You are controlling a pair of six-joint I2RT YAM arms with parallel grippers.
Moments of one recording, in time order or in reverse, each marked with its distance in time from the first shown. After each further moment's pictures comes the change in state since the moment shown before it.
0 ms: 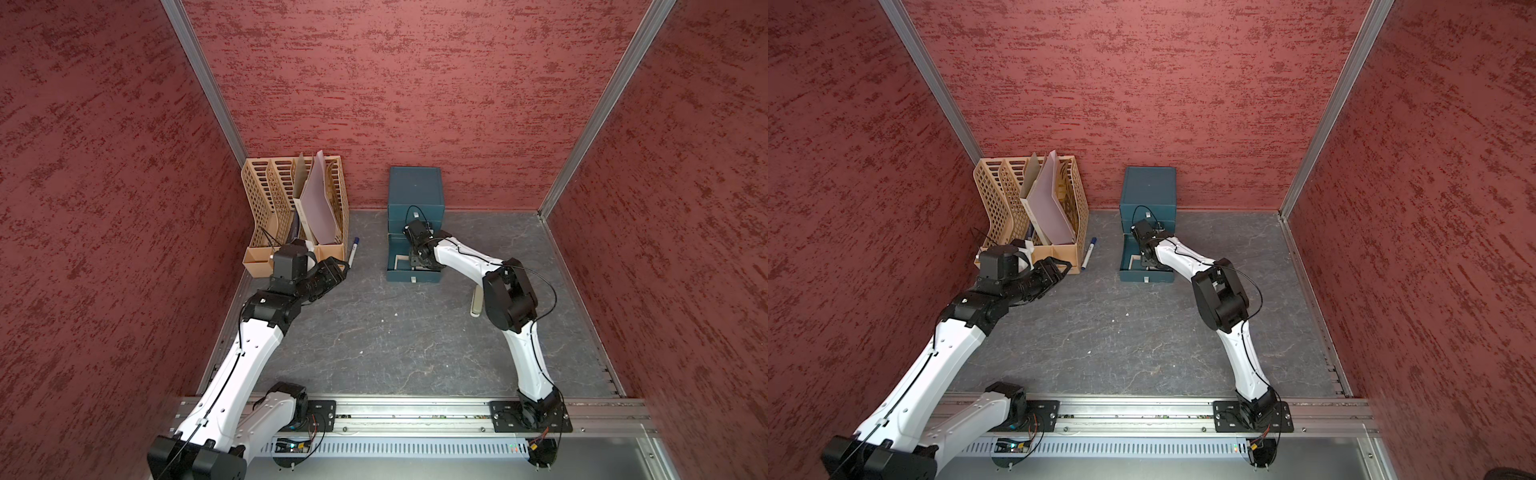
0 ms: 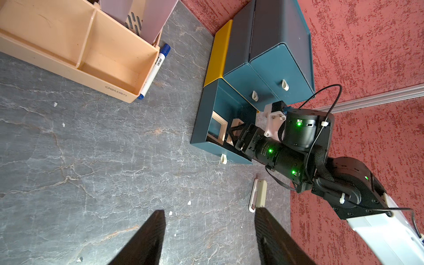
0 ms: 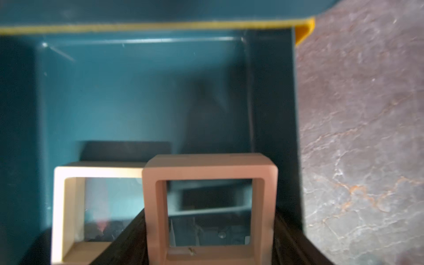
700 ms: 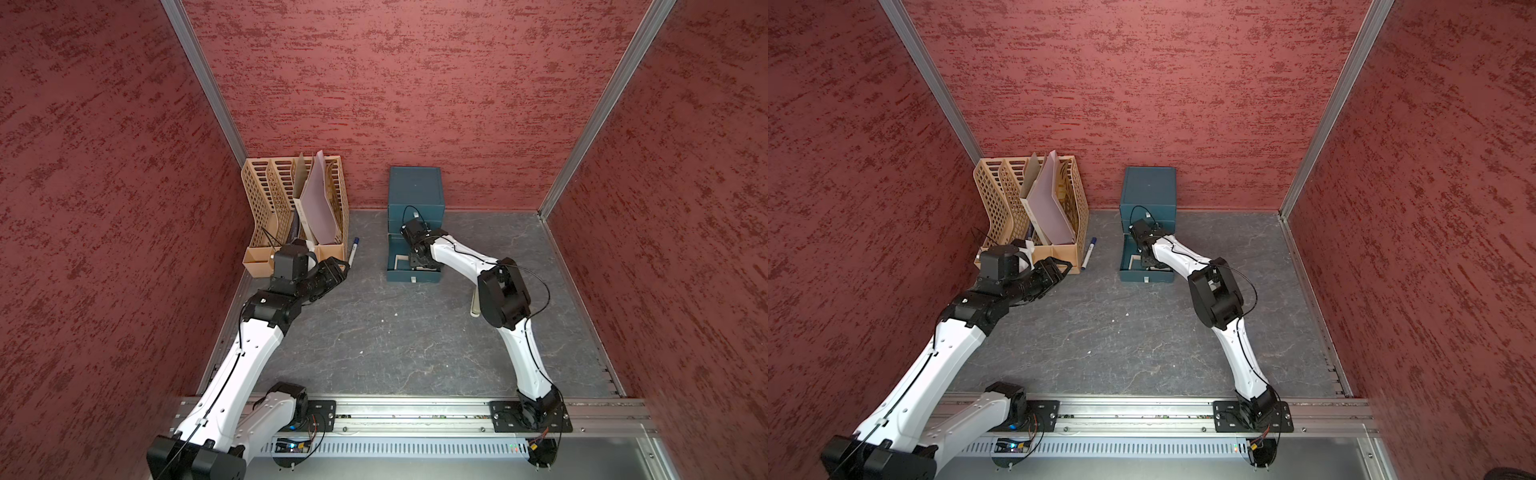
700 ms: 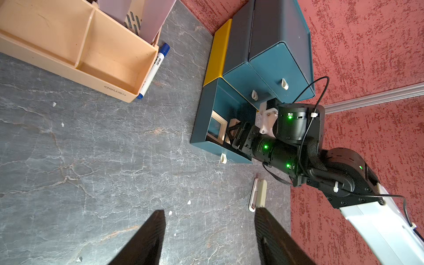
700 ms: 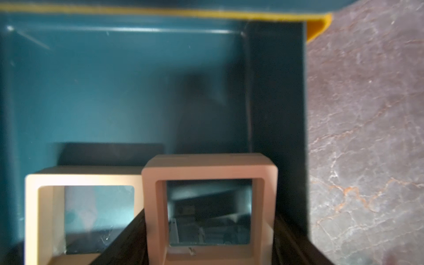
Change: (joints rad) left arm -0.008 0.000 0.004 -0.001 -0.004 0.000; right arm 0.000 0.061 0.073 -0.085 0.011 -0.016
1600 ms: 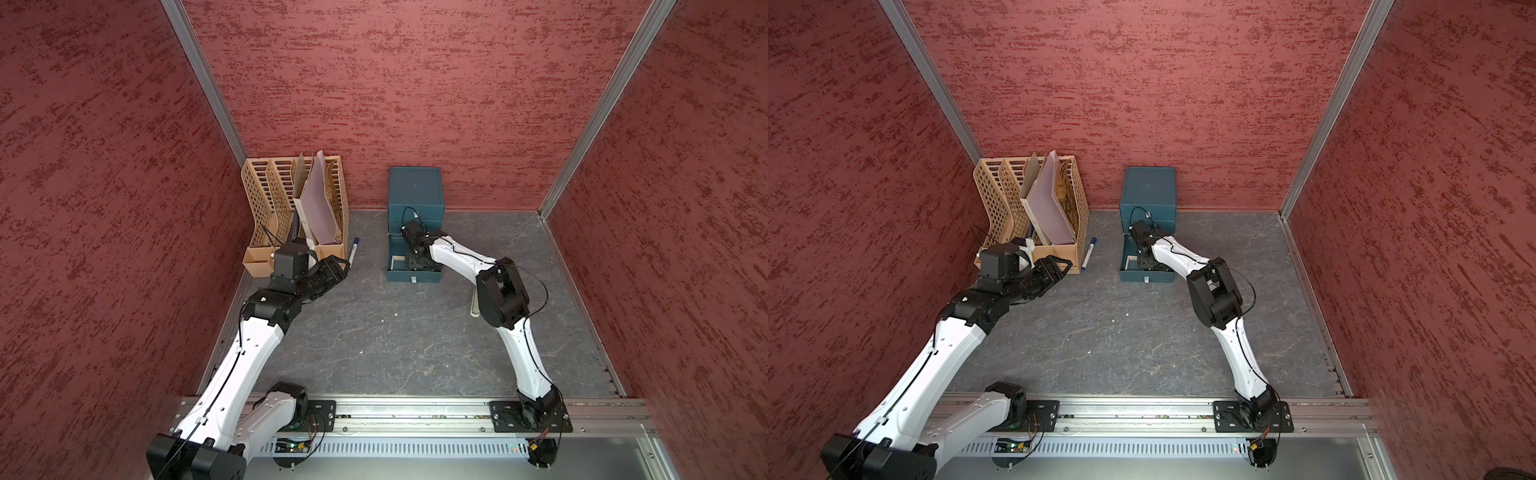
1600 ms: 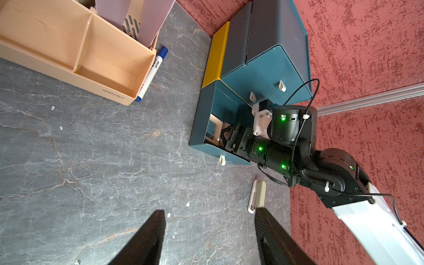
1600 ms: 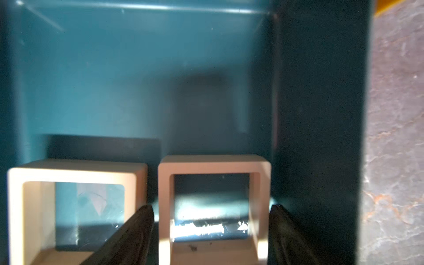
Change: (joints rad) left arm -0.003 0.009 0.013 0.001 -0.005 0.000; right arm 0.000 0.002 0.000 0.020 -0.061 -0.018
